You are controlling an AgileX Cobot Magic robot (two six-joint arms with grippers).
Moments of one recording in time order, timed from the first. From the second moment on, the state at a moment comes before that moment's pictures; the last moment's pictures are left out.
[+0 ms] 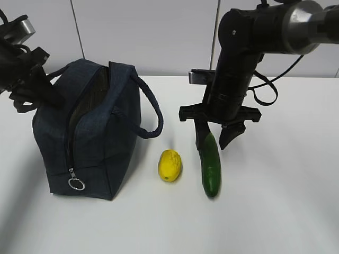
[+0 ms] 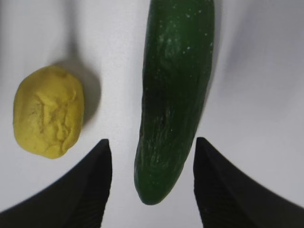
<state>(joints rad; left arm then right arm) 0.00 1.84 -1.39 -0.73 1.16 0.43 0.39 2.13 -1.68 0.15 1.17 0.26</state>
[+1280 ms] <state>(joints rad) 0.00 1.84 -1.39 -0.73 1.18 0.42 0.39 2.24 -1.69 0.11 1.06 0.29</state>
